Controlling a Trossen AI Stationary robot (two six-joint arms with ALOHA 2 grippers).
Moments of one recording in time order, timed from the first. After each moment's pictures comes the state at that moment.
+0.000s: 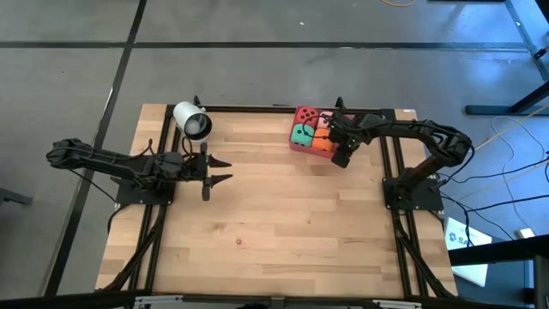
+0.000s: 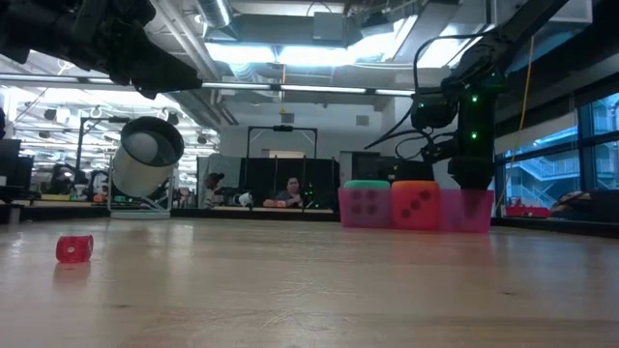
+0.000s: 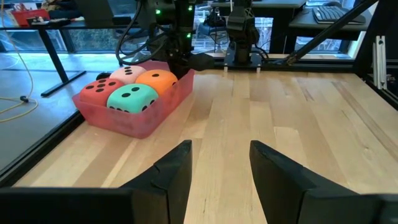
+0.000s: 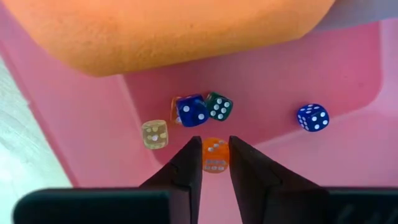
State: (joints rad) left arm -0.11 0.59 0.29 0.15 -0.27 -0.02; right arm -0.60 1.54 0.83 -0.72 0.12 -0.12
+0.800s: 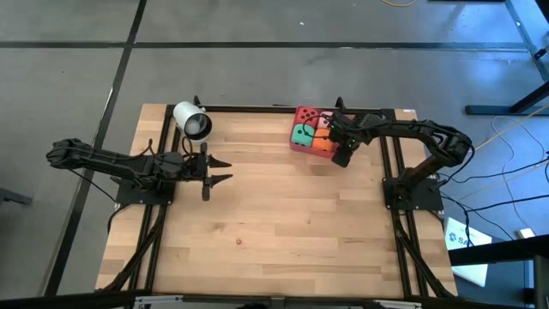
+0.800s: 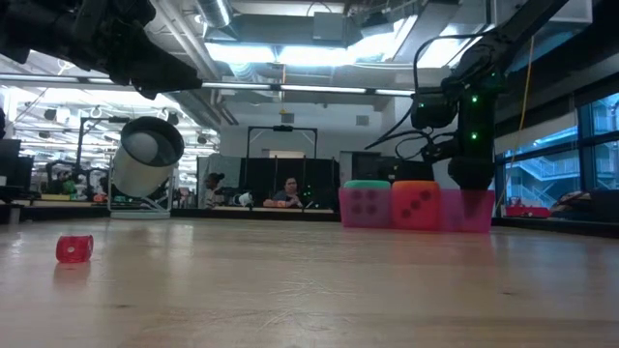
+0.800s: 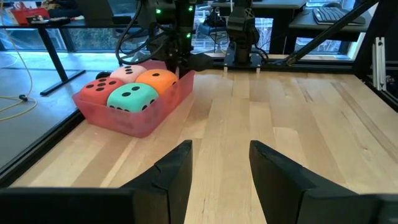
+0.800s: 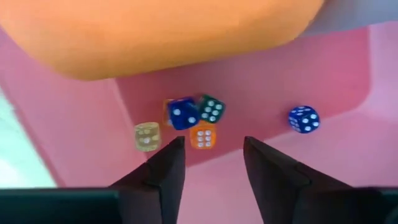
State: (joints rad) left arm -0.11 0.59 0.29 0.15 -0.27 -0.02; right arm -0.60 1.54 0.83 -0.72 0.14 -0.12
